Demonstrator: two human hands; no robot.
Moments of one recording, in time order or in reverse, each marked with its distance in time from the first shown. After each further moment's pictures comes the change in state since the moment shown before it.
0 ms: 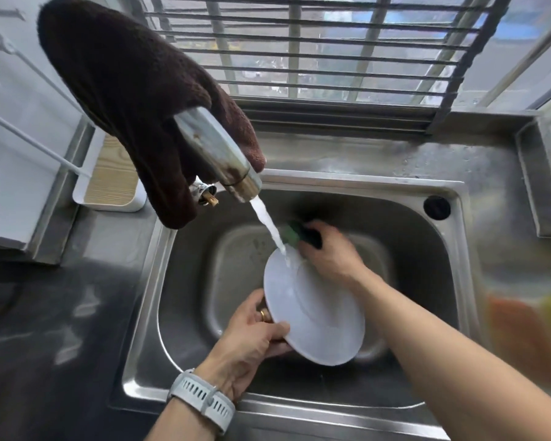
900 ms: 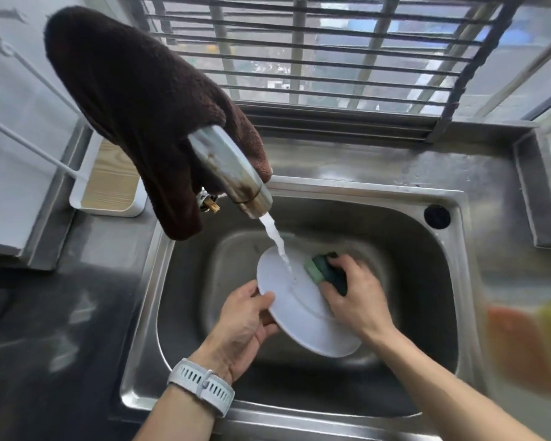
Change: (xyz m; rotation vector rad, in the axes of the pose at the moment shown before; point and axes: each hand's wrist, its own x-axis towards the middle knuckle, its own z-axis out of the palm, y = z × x) left_hand 0.013 0.028 -0.002 -0.141 0.010 0.045; right_hand -0.077 0.009 -0.008 -0.001 0.169 0.040
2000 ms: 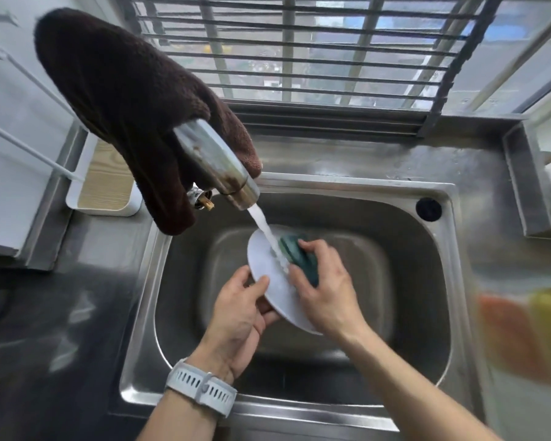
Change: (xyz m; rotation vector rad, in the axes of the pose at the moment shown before) left_hand -0.015 0.006 0.014 -0.143 -0.005 0.129; right_hand -0.013 -0.050 0.011 0.229 0.045 -0.065
